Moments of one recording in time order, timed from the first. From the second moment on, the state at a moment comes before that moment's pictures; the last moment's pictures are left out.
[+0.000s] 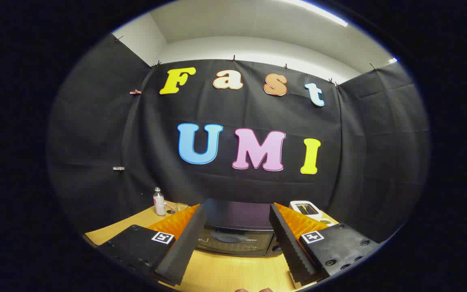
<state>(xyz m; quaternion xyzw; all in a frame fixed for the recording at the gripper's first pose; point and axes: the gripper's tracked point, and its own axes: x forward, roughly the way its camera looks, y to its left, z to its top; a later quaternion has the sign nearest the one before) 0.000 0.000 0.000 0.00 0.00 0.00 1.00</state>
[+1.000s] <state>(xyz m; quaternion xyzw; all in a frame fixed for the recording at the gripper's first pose) -0.001 0.001 -0.033 0.02 0.04 -0.01 1.00</state>
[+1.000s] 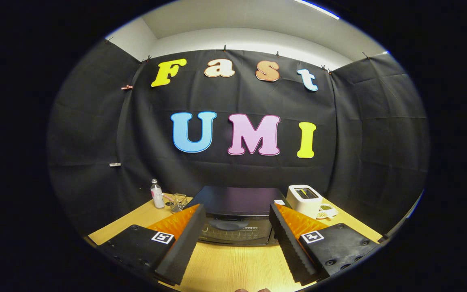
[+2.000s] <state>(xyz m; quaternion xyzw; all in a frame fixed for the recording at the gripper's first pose) 0.116 0.031 -0.098 0.02 0.14 -0.02 0.99</state>
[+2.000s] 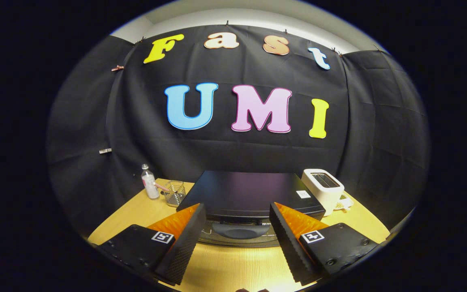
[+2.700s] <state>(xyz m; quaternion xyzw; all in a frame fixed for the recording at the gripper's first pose) 0.157 0.027 -0.181 0.04 0.24 -0.04 0.97</state>
